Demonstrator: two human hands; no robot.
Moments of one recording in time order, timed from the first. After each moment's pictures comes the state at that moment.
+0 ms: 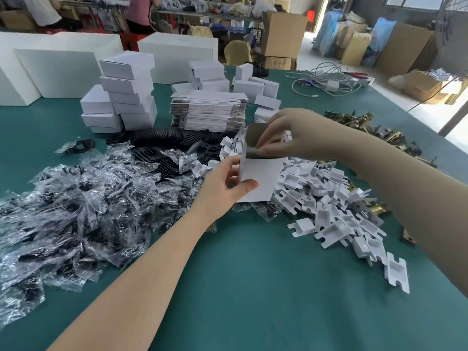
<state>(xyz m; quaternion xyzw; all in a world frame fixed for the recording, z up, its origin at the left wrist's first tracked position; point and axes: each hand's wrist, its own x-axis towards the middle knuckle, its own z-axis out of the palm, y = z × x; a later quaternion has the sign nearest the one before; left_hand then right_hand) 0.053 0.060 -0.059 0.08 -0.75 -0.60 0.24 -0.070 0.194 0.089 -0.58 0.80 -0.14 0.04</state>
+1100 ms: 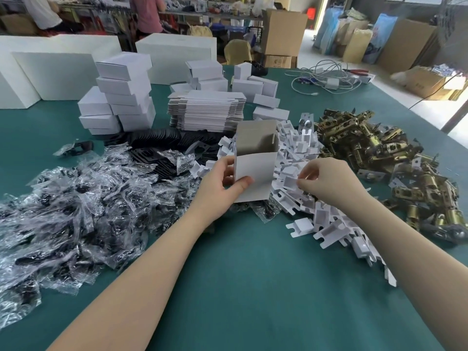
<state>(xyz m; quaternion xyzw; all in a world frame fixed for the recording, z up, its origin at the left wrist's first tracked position) 0.054 0.064 -0.053 0.11 -0.76 -0.59 0.26 -0.095 0.249 -0.005 -0.32 0.93 -0.20 0.03</state>
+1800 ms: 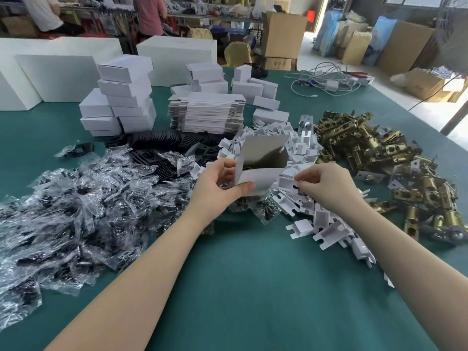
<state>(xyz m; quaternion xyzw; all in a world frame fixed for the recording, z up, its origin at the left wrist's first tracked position) 0.056 0.062 -0.054 0.11 -0.73 -0.61 0.28 -0.092 0.254 -0.017 -0.29 0.90 -0.32 0.04</state>
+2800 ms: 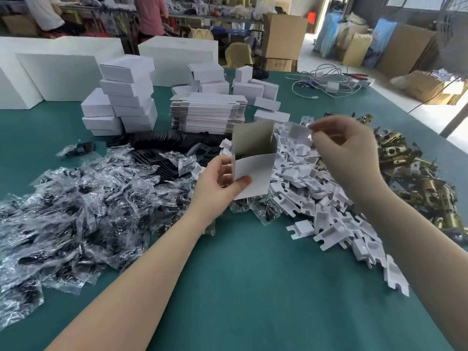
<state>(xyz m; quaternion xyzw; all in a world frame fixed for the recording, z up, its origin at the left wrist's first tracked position) 0.055 0.063 -0.055 0.12 -0.70 -0.64 0.28 -0.058 0.245 0.049 -0.31 0.78 -0.54 -0.07</state>
